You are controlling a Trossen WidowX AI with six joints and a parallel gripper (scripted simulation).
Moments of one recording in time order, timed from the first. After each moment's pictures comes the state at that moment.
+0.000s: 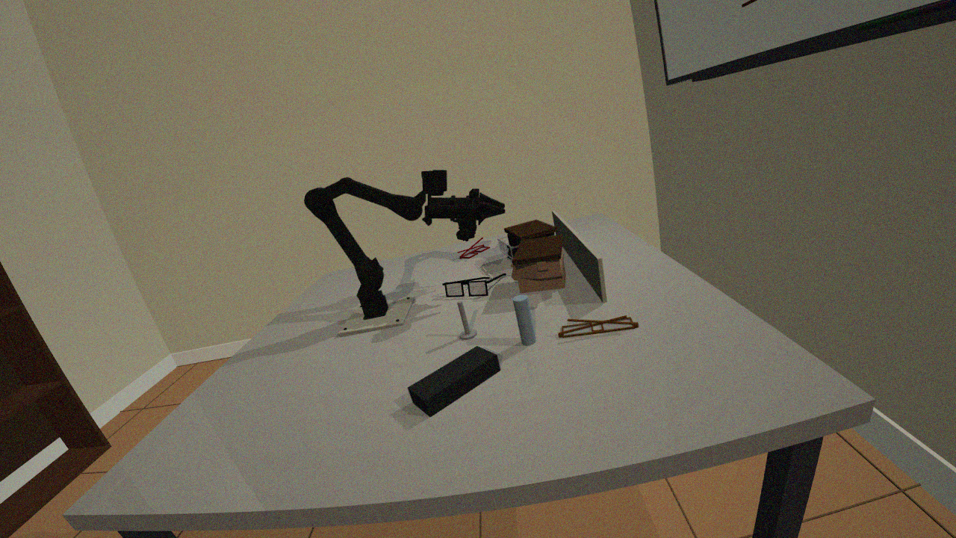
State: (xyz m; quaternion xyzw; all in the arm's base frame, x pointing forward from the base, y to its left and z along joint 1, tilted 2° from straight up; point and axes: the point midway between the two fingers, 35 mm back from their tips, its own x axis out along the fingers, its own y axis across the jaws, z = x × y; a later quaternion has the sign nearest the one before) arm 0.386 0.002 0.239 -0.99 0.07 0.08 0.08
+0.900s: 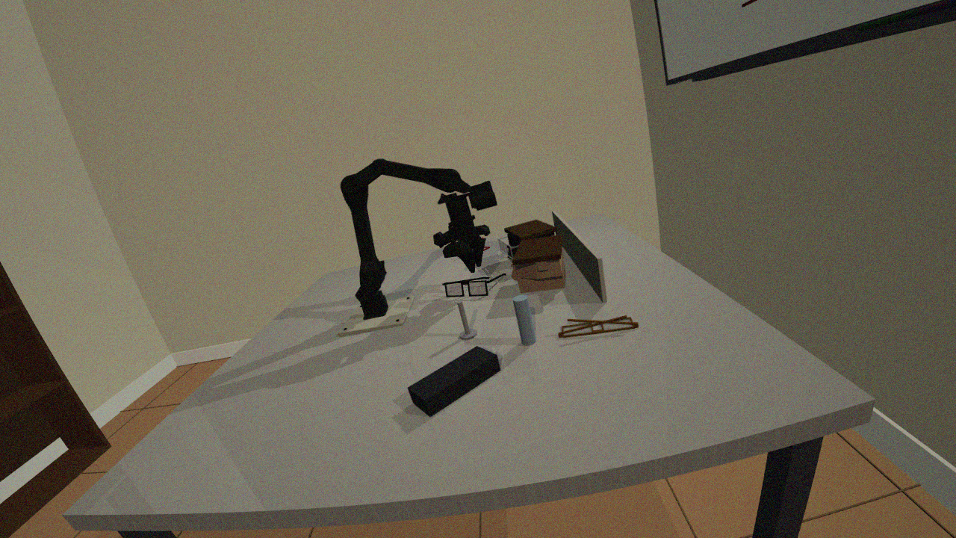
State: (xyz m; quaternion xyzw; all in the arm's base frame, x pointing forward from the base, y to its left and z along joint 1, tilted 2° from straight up) arm 0.310 -0.016 0.117 -0.72 0.16 0.65 0.17
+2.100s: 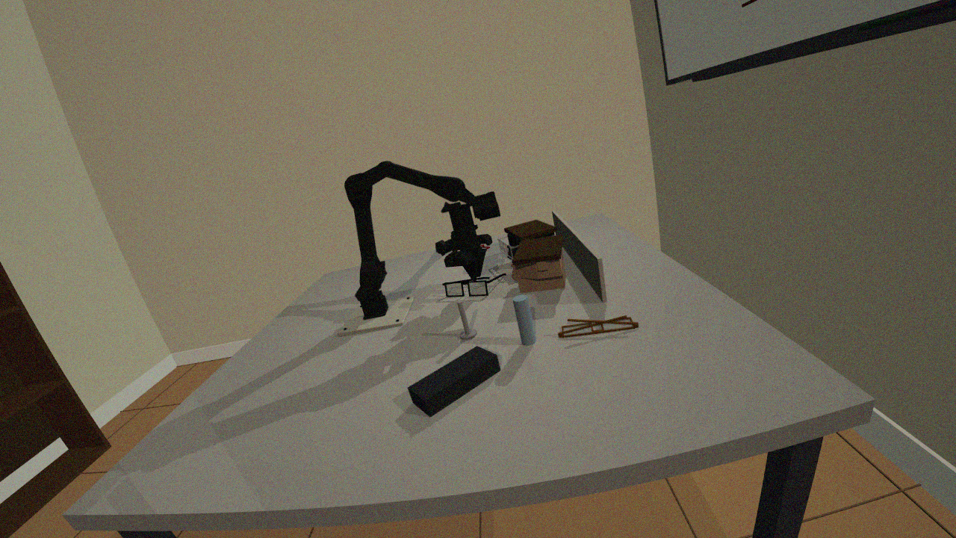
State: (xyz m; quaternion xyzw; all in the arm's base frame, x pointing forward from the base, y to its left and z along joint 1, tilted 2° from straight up) arm 0.309 -0.020 0.091 -0.71 0.17 0.66 0.18
